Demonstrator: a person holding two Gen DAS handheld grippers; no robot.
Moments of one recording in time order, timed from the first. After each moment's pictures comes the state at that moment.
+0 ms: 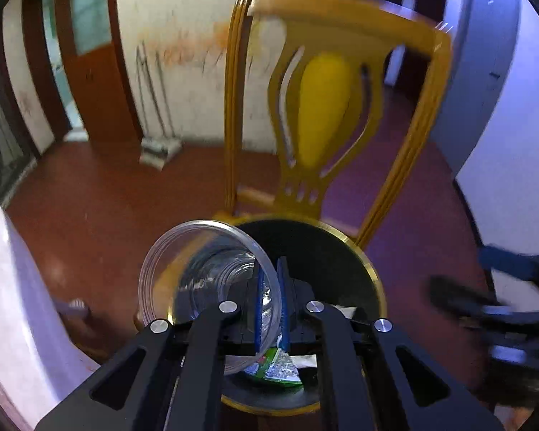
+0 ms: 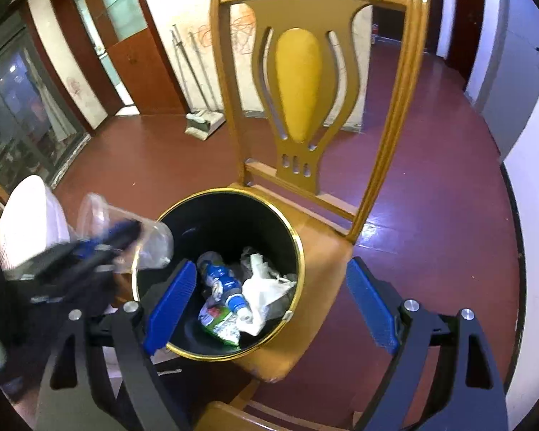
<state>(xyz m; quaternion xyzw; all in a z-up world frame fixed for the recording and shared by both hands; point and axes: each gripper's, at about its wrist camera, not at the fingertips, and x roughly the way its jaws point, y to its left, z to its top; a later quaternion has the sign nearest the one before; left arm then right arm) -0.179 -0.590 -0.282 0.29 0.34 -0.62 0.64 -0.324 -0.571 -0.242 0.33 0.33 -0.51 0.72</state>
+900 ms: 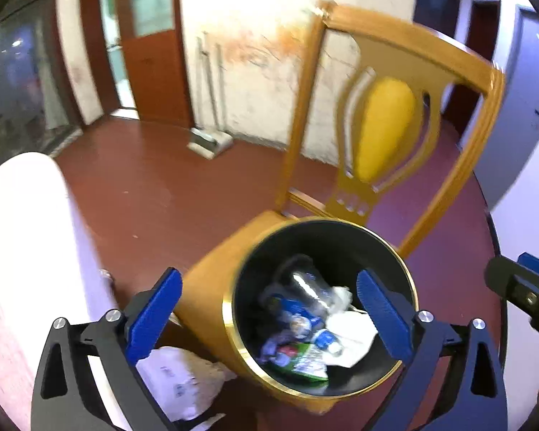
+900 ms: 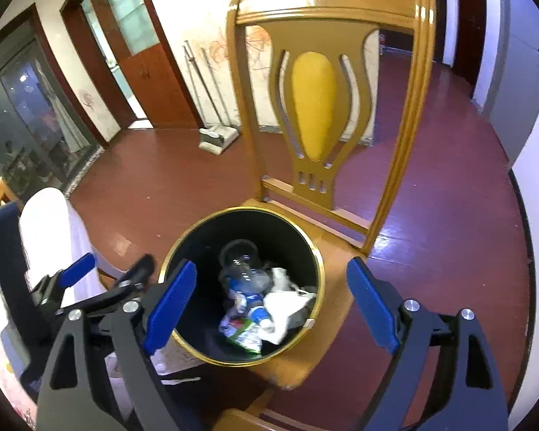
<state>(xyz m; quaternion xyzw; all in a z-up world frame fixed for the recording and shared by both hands) -0.132 -0.541 -0.250 0.24 0.34 -0.54 0.73 -0.310 -0.554 -0.211 0.33 0.30 -0.49 0.75</state>
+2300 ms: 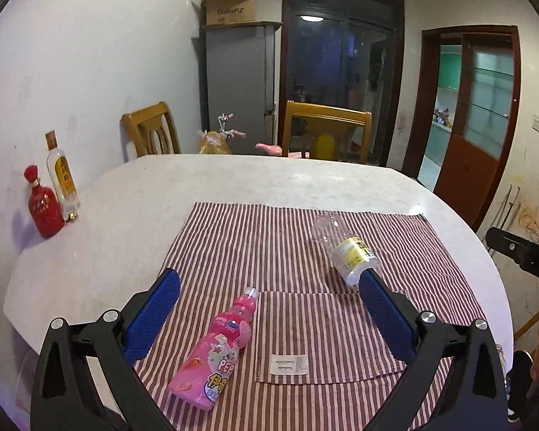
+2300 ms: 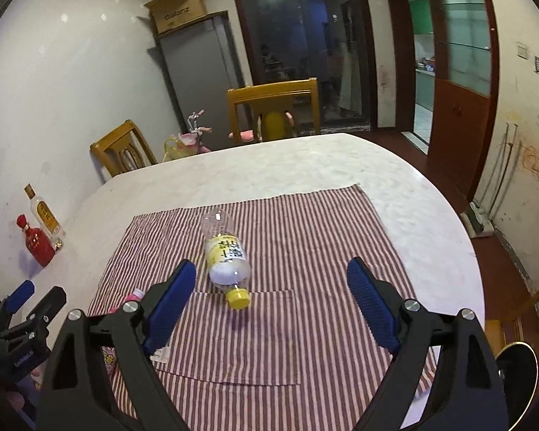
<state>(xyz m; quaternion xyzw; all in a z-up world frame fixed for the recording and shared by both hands) 0.025 0.001 -0.104 0.00 0.29 -0.03 0.96 0.042 -0.229 -0.081 0.08 0.32 -0.02 0.94</state>
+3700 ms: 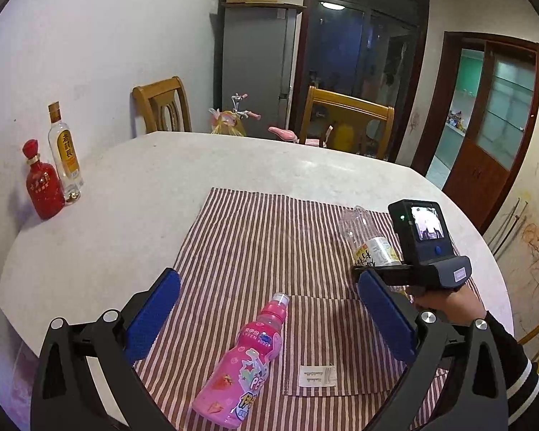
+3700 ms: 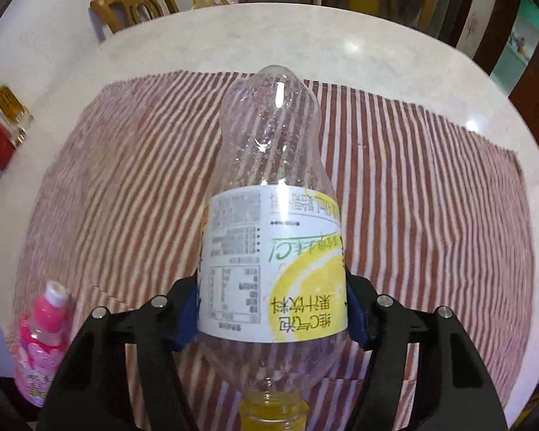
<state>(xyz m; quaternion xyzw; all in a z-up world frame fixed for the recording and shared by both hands) 0.064 0.041 -0.110 -0.04 0.33 -0.01 0.94 0.253 -0.141 -0.252 -0.01 0.55 0.07 0.83</state>
